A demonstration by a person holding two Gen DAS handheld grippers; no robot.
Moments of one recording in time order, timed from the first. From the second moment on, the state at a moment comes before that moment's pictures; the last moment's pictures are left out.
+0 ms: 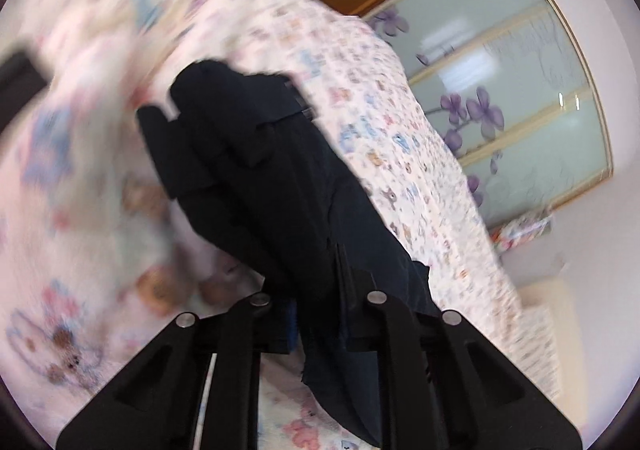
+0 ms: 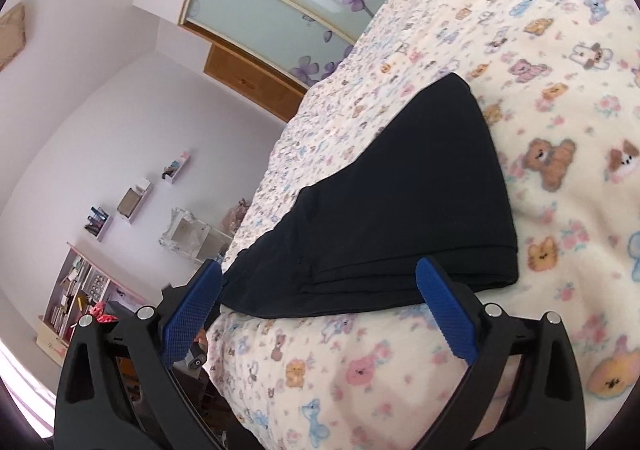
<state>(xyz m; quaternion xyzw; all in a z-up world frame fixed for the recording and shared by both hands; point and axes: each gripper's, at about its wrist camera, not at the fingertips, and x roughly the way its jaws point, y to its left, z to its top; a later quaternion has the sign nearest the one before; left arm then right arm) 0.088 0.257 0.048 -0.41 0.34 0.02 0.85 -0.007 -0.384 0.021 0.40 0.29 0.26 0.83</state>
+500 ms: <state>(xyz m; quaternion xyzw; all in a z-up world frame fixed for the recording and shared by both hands) 0.107 0.039 0.175 -0.10 0.30 -0.06 0.95 -0.027 -0.422 0.045 0.46 0.20 0.26 0.83</state>
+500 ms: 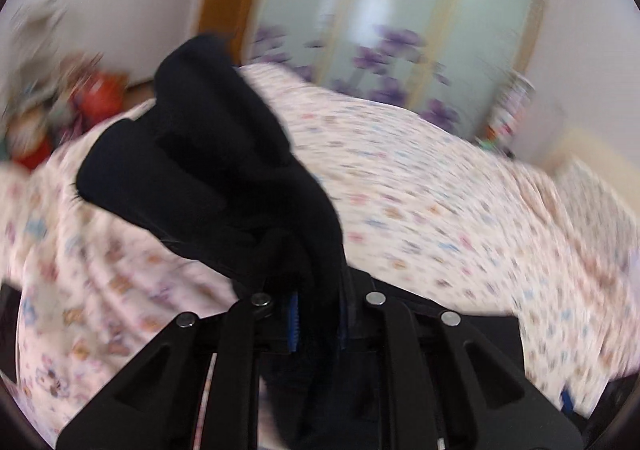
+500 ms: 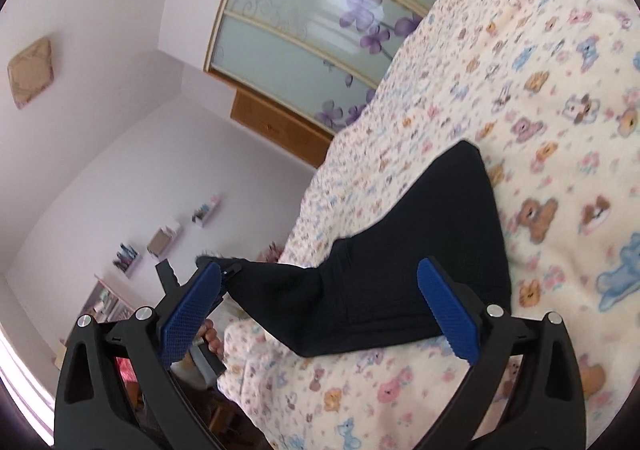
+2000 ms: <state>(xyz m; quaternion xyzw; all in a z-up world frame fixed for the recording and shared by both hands) 0.001 -0.137 0.052 -0.03 0.31 -0.31 0.90 0.003 -0.425 0.037 0.36 0.23 0.19 0.88</state>
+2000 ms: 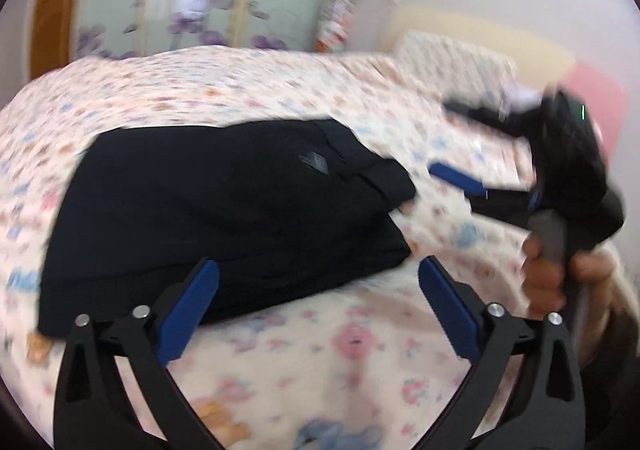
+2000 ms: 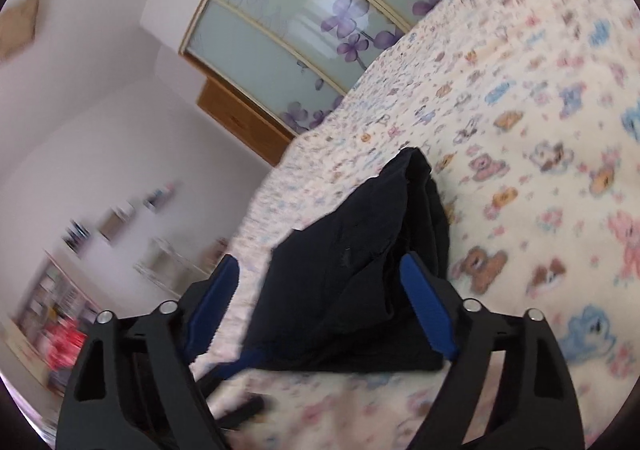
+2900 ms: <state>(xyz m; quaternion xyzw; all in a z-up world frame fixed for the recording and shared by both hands) 0.008 -0.053 0.039 -0.12 0.33 -0.21 0.91 0.009 -0.387 0.023 0.23 0.32 0.12 0.91</state>
